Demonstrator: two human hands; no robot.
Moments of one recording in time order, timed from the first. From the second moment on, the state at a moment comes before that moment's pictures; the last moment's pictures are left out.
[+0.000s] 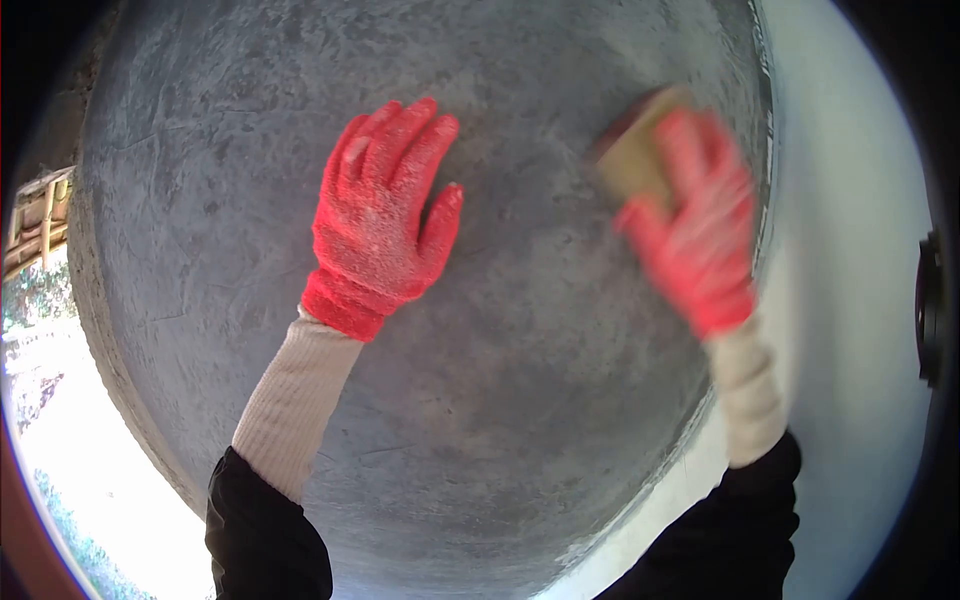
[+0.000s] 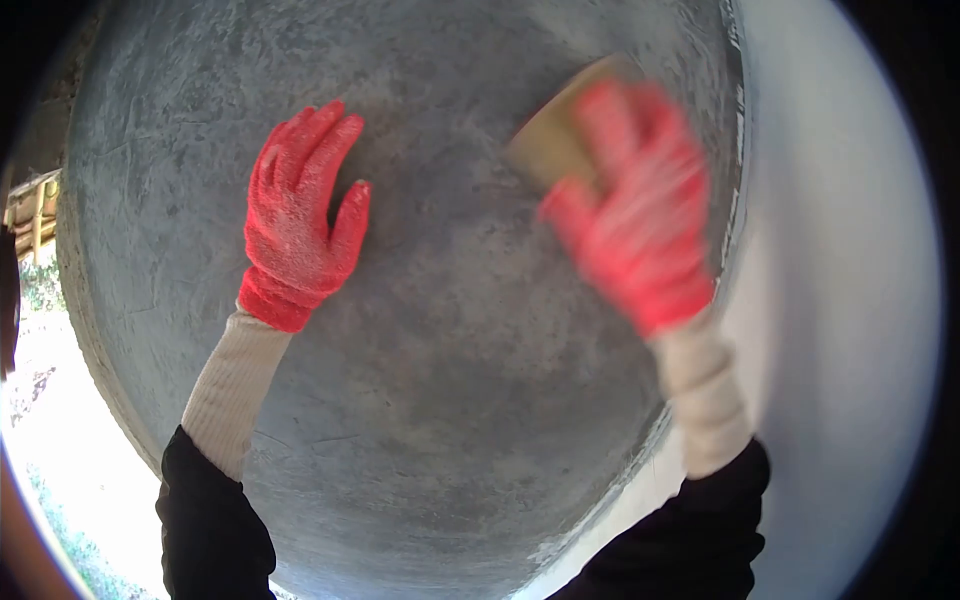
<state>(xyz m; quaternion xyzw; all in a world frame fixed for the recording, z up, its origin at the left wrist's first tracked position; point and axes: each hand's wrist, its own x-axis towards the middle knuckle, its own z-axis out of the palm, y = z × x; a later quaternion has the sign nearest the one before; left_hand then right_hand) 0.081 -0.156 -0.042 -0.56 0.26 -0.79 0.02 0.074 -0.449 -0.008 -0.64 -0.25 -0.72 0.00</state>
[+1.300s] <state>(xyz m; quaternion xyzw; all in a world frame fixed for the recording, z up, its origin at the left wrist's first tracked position) 0.083 -0.159 -0.042 -0.58 0.28 -0.76 0.09 0.091 -0.469 -0.238 -0.69 -0.53 -0.43 -0.22</state>
